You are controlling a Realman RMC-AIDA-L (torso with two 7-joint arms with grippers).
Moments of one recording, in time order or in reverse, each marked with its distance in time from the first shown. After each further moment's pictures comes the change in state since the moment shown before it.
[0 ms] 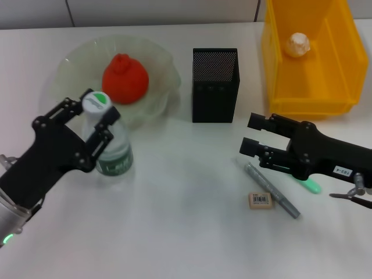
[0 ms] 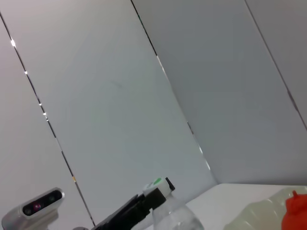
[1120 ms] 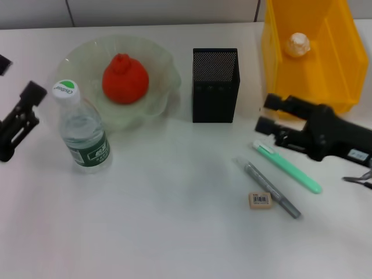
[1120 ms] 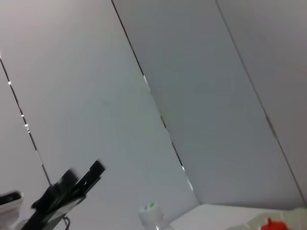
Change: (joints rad) left arm 0.126 0.056 -0.126 0.271 0.073 0.208 -0.354; right arm -0.008 -0.008 0.061 -0.054 0.015 -0.016 0.024
